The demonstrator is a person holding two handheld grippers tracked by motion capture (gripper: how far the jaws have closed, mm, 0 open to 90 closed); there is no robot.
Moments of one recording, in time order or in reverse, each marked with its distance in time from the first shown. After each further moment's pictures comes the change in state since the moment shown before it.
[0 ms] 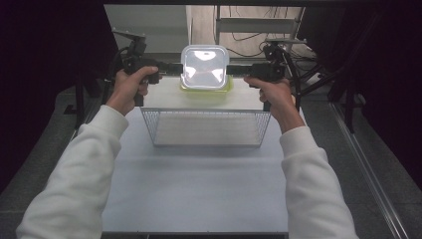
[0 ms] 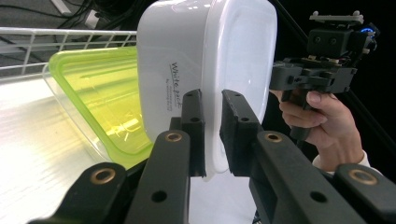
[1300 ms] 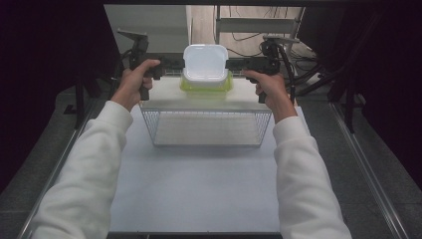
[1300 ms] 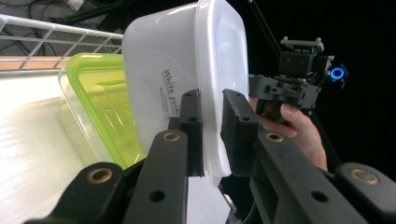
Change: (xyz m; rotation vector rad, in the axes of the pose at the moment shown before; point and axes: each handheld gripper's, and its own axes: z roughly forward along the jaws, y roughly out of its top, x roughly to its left) left arm 0.039 0.014 0.015 -0.028 -0.093 -0.199; right arm -0.040 0.015 0.021 -0.001 0.004 0.159
